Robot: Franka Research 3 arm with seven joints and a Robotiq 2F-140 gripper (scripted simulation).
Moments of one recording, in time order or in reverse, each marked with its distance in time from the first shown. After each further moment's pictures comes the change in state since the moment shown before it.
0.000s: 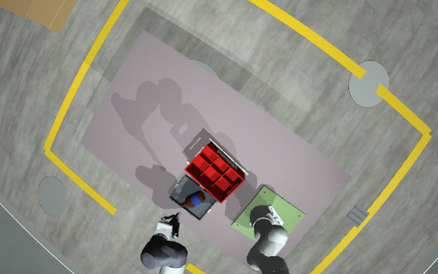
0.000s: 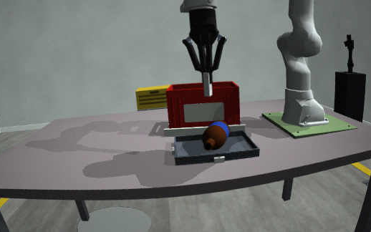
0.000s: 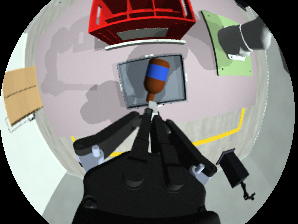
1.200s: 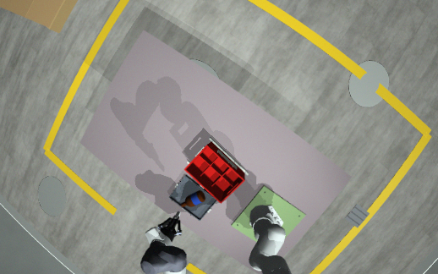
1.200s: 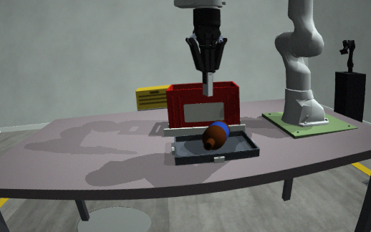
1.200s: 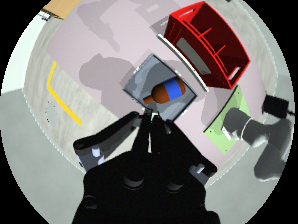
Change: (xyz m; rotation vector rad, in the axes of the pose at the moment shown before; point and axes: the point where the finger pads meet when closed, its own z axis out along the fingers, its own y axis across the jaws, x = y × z) arm -0.002 0.001 -0.001 0.049 0.087 -0.865
